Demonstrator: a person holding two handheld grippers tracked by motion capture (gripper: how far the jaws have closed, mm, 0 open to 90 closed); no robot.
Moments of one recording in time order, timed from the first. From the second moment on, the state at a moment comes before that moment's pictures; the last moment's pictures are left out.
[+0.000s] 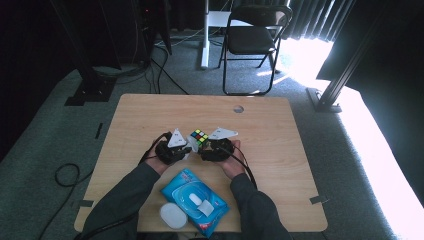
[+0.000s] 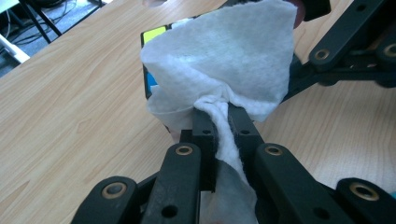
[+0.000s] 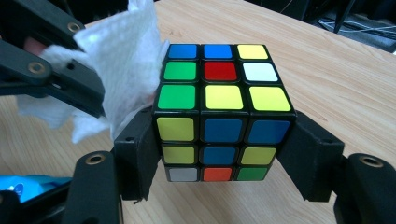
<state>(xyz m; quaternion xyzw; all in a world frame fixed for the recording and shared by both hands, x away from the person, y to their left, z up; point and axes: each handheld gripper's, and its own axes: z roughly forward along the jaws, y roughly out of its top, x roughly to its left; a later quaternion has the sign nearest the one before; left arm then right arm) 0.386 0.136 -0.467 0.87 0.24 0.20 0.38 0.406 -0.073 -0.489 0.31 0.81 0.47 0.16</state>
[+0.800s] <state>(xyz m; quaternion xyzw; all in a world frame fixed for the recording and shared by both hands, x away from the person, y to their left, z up) 0.383 0.120 -0.483 0.88 0.23 0.17 0.38 0.410 -0.066 -0.476 0.32 0.79 0.50 0.17</state>
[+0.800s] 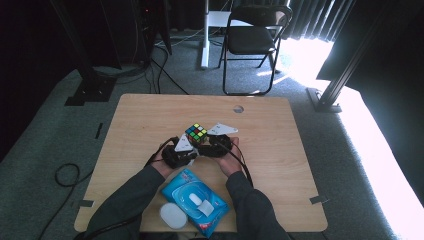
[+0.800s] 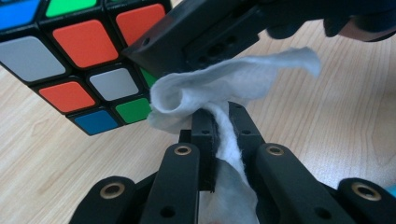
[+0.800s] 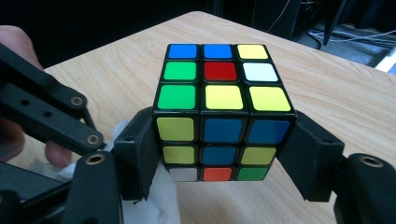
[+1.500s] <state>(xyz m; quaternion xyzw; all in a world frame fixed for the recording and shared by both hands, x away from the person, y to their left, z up) 0.401 0.149 -0.483 0.86 0.29 0.19 0.38 0.403 -0.080 -0.469 0.32 0.78 0.51 0.16</state>
